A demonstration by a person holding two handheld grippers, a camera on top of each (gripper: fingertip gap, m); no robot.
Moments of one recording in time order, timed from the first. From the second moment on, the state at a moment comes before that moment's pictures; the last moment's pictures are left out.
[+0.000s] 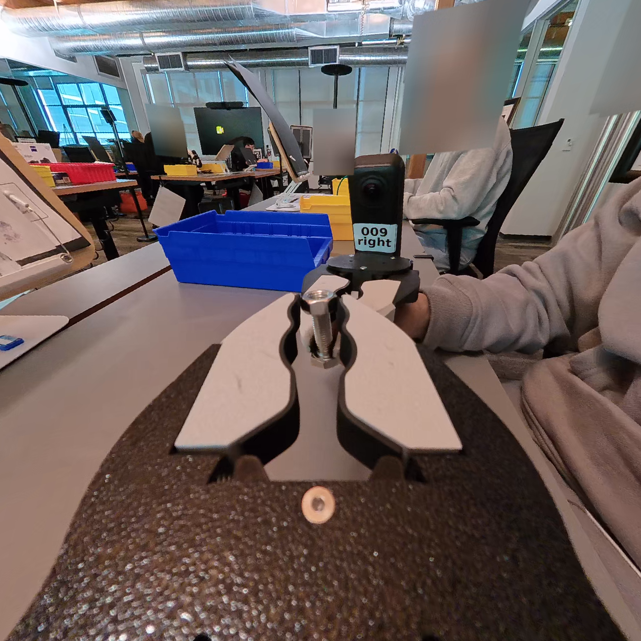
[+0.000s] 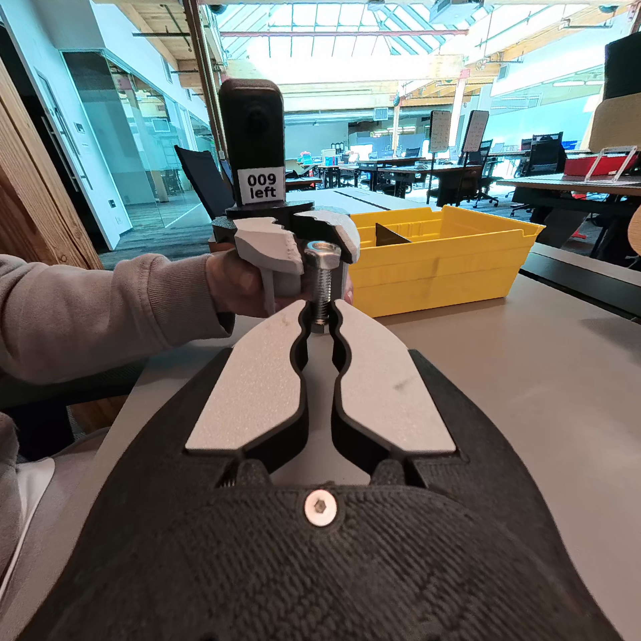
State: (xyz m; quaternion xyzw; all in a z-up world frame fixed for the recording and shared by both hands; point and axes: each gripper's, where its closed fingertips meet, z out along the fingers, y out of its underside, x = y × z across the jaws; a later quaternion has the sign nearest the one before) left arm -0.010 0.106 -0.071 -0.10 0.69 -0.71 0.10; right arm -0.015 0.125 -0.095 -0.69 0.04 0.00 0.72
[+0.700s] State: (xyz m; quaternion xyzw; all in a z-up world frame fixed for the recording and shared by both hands) left arm -0.010 0.107 -0.071 -0.11 0.69 -0.71 0.09; right arm -0.014 0.125 -0.095 -0.69 0.04 -0.02 0.72
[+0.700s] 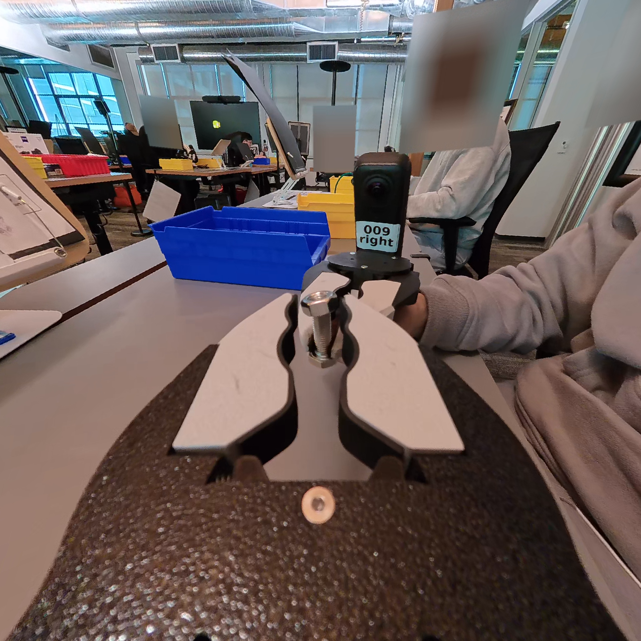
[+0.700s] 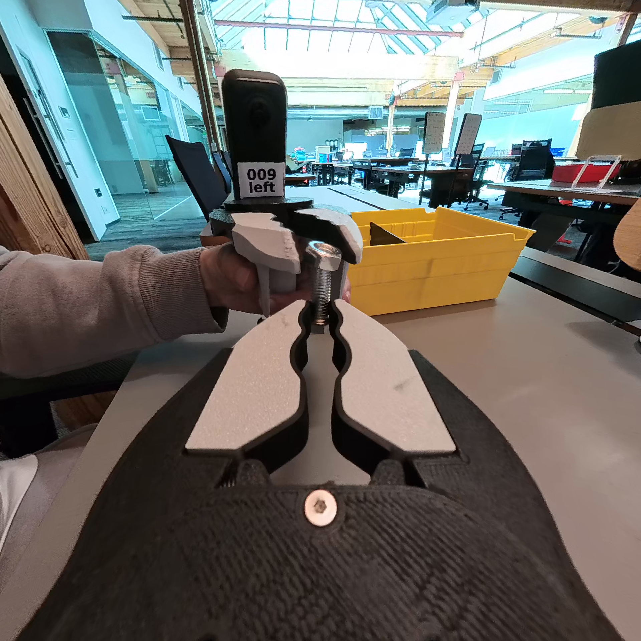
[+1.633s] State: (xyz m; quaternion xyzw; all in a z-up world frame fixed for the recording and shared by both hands) left arm -0.010 0.109 -0.065 -0.13 0.69 -0.71 0.08; right arm -0.013 0.125 -0.095 -0.69 0.04 -0.03 0.72
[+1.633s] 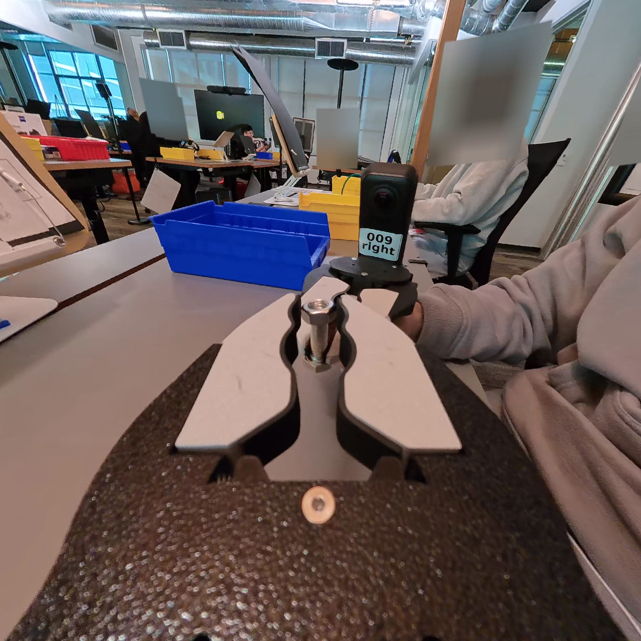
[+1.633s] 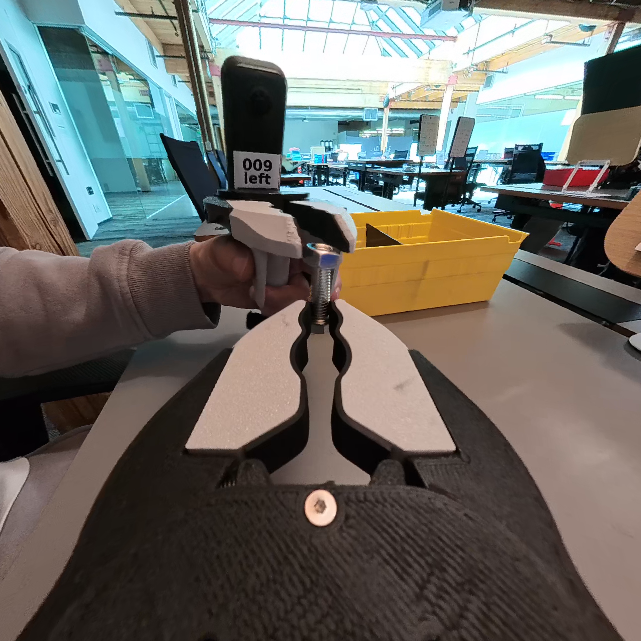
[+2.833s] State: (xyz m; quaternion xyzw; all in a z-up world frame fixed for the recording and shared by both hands) left arm -0.009 0.104 -0.063 -0.12 0.68 -0.71 0.13; right arm -0.009 0.123 -0.090 -0.69 0.03 -0.07 0.72
